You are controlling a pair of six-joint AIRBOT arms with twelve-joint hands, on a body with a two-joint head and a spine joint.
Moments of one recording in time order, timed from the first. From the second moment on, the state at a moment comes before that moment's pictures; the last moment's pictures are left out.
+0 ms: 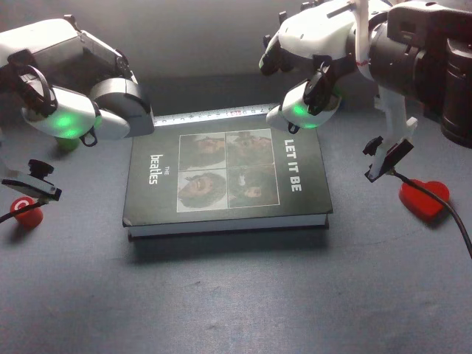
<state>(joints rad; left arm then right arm) 0.44 -0.83 1.05 -1.12 -0.25 1.48 -0.08 -1.30 1.10 1.80 0.55 -2.75</state>
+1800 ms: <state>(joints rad) 0.44 -0.83 1.06 -1.12 -0.25 1.48 -0.09 -1.30 1.11 1.80 0.56 -2.76</state>
